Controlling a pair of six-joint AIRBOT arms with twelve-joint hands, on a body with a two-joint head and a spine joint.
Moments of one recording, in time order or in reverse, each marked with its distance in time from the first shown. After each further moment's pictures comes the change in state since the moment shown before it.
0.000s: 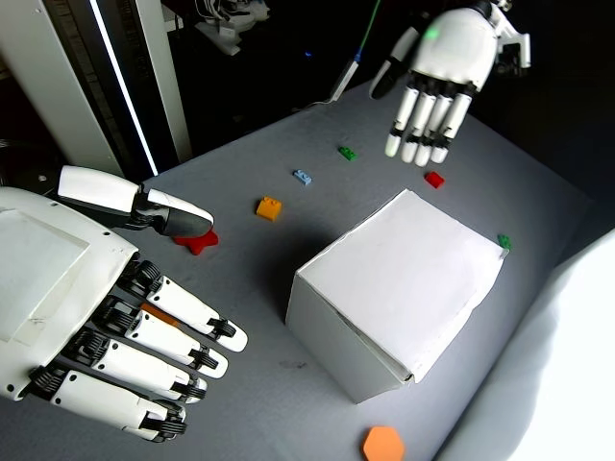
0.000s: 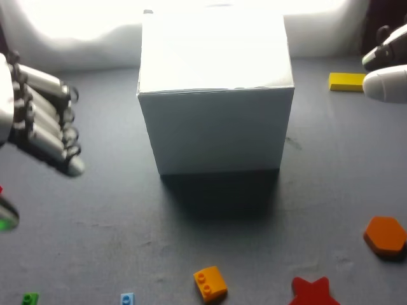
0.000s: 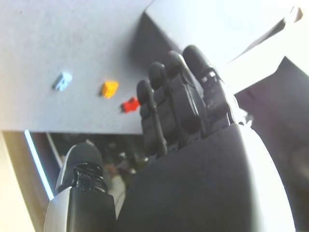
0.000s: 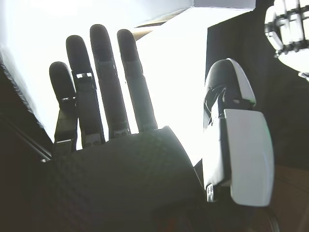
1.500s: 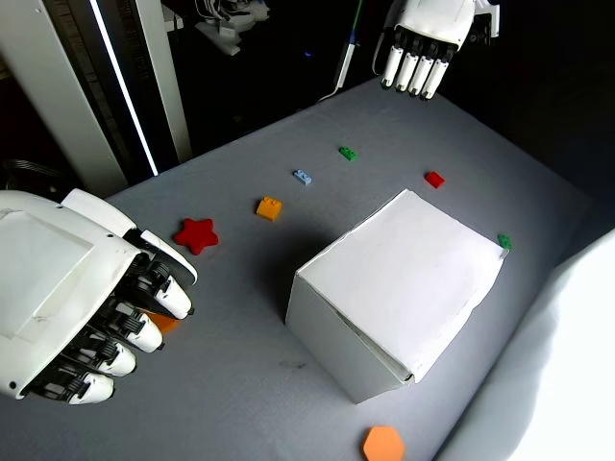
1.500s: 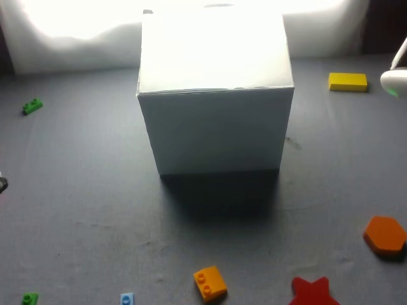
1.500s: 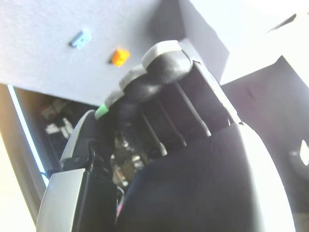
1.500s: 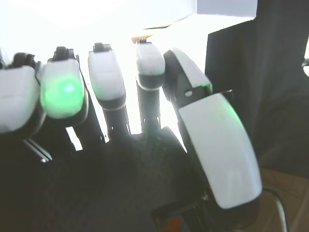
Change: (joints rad) left arm 0.013 0.171 -0.039 -0.105 -0.054 -0.056; right arm -0.030 -0.014 -0.005 0.001 0.047 -0.037
